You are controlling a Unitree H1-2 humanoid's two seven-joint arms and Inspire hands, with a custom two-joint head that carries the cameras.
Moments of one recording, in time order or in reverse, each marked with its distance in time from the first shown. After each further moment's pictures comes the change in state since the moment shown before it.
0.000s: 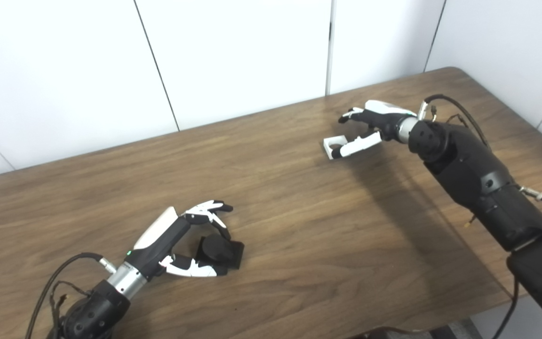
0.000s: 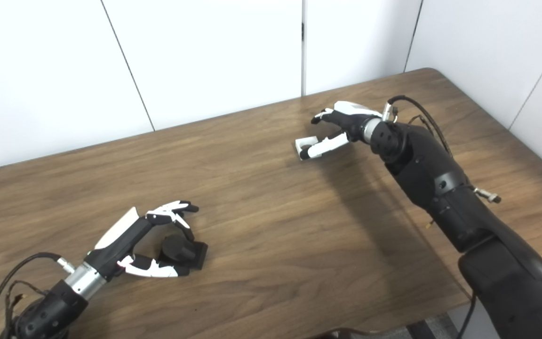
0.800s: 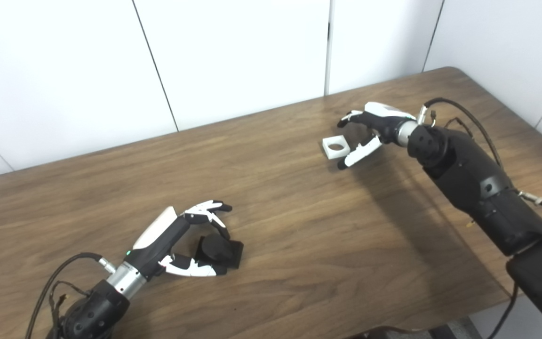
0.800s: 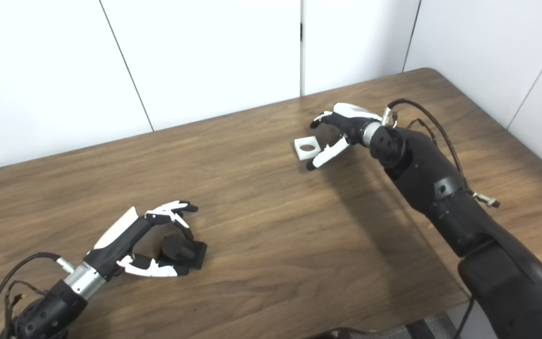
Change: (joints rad) left arm 0.002 0.000 0.004 -0.003 0.006 0.003 0.001; right arm 0.028 0.015 0.002 0.011 0.007 -0.031 -0.090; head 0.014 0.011
